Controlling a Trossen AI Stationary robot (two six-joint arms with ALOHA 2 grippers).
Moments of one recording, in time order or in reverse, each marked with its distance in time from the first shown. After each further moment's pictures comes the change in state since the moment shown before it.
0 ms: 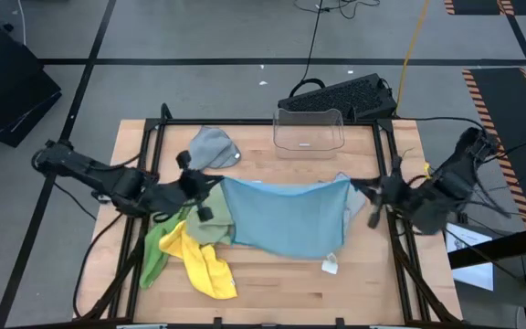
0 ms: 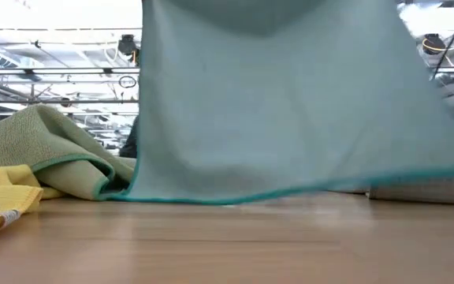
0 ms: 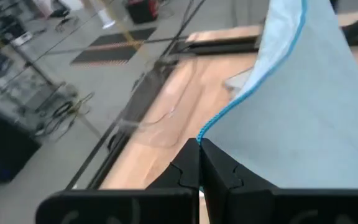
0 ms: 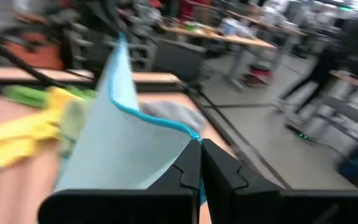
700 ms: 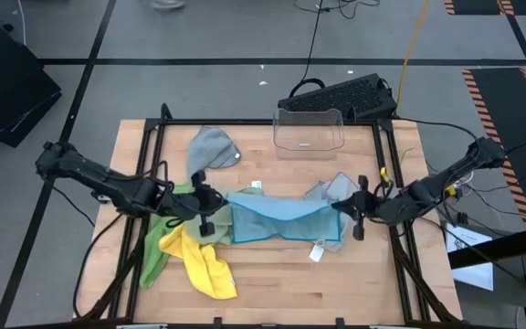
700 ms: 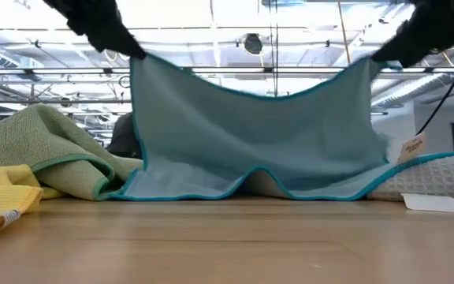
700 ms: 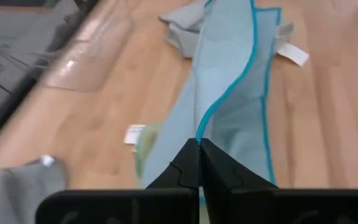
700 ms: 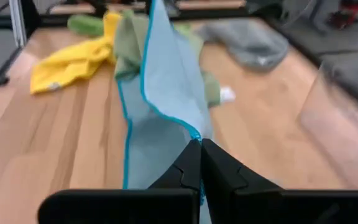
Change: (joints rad) left arm 0.038 0.001 -0.297 0.188 0.336 -0.128; right arm -0.223 -0.154 -0.534 0.444 -0.537 -0.011
